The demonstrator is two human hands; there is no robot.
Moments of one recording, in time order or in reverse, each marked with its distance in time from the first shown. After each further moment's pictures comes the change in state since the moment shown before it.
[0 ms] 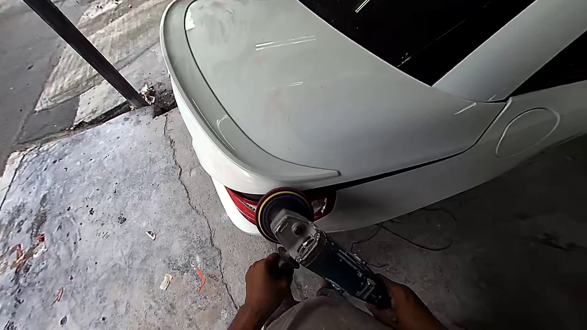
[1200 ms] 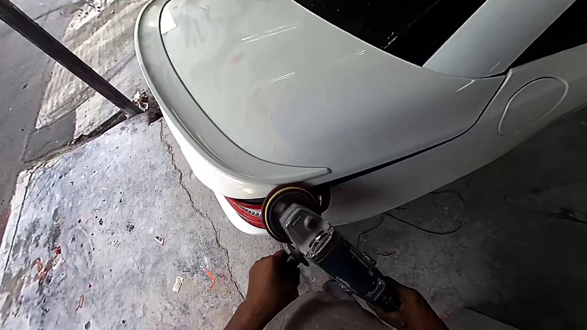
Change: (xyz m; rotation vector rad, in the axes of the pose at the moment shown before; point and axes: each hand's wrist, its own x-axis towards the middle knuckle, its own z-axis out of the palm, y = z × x) left_hand 0.007 0.049 -0.013 0.150 -0.177 0.067; right_hand -0.017 0.026 0.006 0.164 0.077 0.061
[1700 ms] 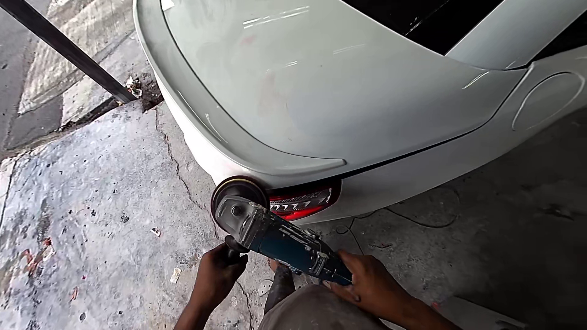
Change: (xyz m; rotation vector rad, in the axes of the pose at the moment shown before) left_hand -0.016 -0.126 -0.062 -0.505 0.229 -0.035; right_hand 0.046 -0.132 0.025 -0.253 -0.025 -0.265
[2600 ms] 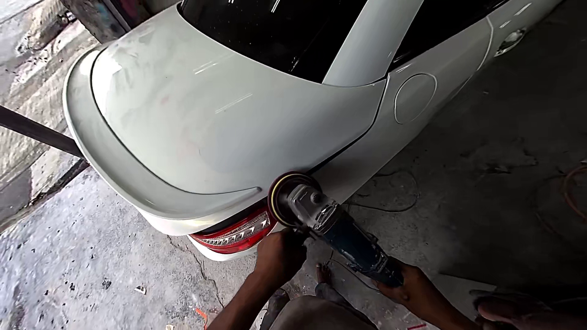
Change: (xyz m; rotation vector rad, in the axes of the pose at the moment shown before) left_hand 0.044 0.213 0.234 0.647 -0.417 0.229; right_hand -0.123 0.226 -0.045 0.351 0.306 0.392
